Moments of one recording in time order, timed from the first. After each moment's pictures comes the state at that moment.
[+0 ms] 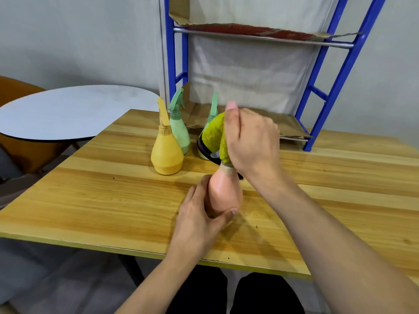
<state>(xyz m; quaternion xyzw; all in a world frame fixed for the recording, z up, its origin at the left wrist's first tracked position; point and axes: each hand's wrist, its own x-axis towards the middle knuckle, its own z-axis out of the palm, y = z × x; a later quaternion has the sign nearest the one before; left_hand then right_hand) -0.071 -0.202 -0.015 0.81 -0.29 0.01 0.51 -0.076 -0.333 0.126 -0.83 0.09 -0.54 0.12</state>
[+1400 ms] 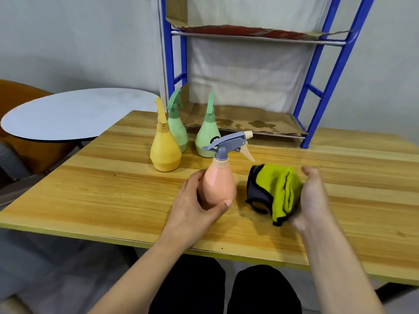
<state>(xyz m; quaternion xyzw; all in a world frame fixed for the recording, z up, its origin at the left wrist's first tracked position) -0.071 -0.195 -0.006 0.81 -0.29 -0.04 0.51 -0.175 -0.390 0.060 -0.43 0.40 -0.27 0.76</state>
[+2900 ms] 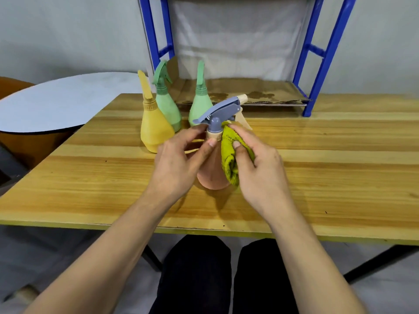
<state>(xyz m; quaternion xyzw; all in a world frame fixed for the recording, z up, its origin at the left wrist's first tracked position) -0.045 -0.203 0.037 0.75 -0.37 0.07 0.54 -0.159 -0.328 0.035 -0.82 0.16 -0.35 0.42</state>
